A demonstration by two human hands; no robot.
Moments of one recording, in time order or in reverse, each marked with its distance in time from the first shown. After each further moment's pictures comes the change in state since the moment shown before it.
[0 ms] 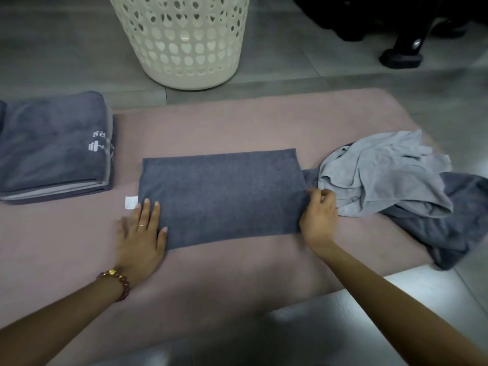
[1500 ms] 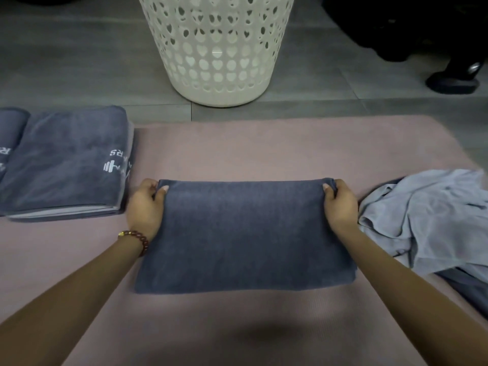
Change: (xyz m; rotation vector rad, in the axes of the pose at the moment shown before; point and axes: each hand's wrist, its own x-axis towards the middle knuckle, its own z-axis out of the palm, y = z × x) left_hand 0.132 -0.008 -0.036 -0.621 0.365 -0.365; right_hand 0.125 -0.043 0.025 0.312 -0.085 0.075
